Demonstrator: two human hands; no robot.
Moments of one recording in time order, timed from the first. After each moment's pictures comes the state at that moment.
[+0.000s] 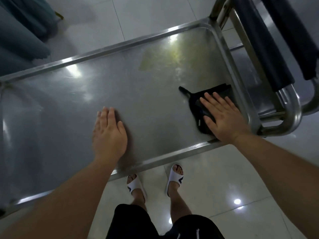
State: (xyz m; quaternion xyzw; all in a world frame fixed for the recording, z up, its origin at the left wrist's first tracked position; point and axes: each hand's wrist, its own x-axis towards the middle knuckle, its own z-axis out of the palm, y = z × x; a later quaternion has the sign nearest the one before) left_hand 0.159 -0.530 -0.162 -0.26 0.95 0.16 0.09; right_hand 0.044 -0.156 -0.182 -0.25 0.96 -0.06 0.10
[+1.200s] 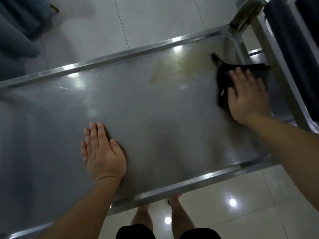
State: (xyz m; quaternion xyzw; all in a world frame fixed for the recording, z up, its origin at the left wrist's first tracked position) left_hand 0.154 -0.564 -0.203 -0.33 0.93 0.14 -0.02; right_hand -0.079 -0.194 -0.182 -0.10 0.99 -0.05 0.08
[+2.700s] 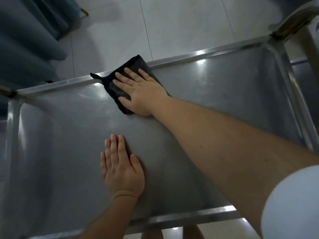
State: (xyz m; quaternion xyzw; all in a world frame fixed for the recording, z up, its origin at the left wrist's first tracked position) left_hand 0.153 -0.563 -0.204 -0.34 0.93 0.11 0.00; right_hand -0.103 -0.543 -0.180 -0.47 0.86 -0.07 0.16
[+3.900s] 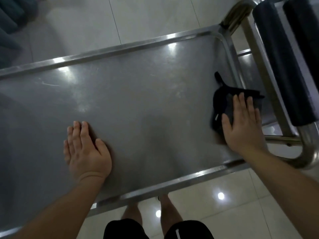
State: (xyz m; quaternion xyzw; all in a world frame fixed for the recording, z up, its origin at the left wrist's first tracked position) left_hand 0.151 -0.562 -0.195 -0.33 0.93 0.14 -0.02; right_hand 0.001 -0.158 -0.177 -0.03 0.99 -0.06 0.11
